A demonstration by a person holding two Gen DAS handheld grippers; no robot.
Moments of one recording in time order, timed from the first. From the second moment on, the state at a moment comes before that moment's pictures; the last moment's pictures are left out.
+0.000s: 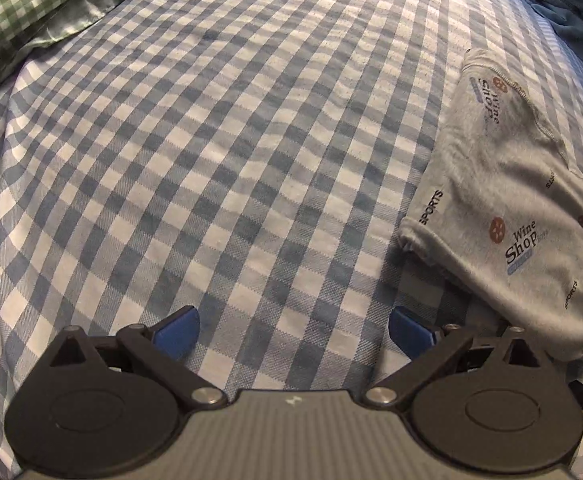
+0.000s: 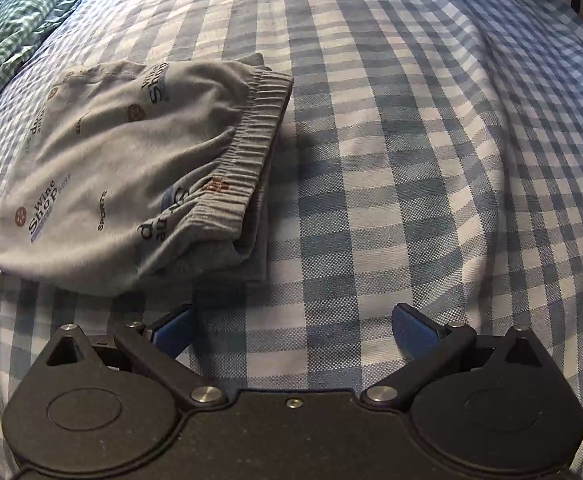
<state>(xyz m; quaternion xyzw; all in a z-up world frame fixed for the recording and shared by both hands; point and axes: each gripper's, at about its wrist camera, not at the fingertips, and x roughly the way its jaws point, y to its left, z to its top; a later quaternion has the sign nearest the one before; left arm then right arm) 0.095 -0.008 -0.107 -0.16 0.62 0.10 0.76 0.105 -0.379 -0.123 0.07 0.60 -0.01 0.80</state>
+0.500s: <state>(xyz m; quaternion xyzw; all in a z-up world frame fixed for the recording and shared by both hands) 0.125 -0.018 -0.084 -0.15 0.58 0.05 0.80 0.111 -0.401 -0.101 0.12 0.57 0.03 0.81</state>
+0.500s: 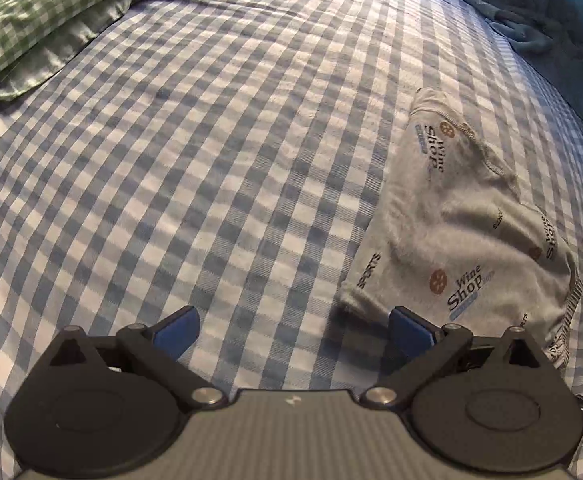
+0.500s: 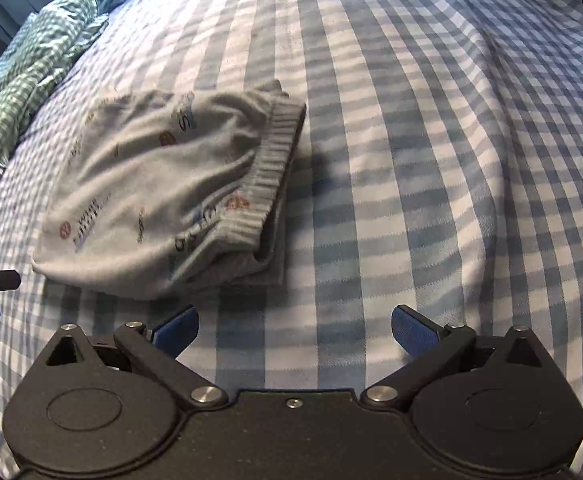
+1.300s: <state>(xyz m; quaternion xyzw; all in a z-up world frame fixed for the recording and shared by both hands) 0.199 -0.071 -0.123 -0.10 0.61 -0.02 0.79 0.261 -0.395 -0.131 0.14 0.57 0.12 0.80</state>
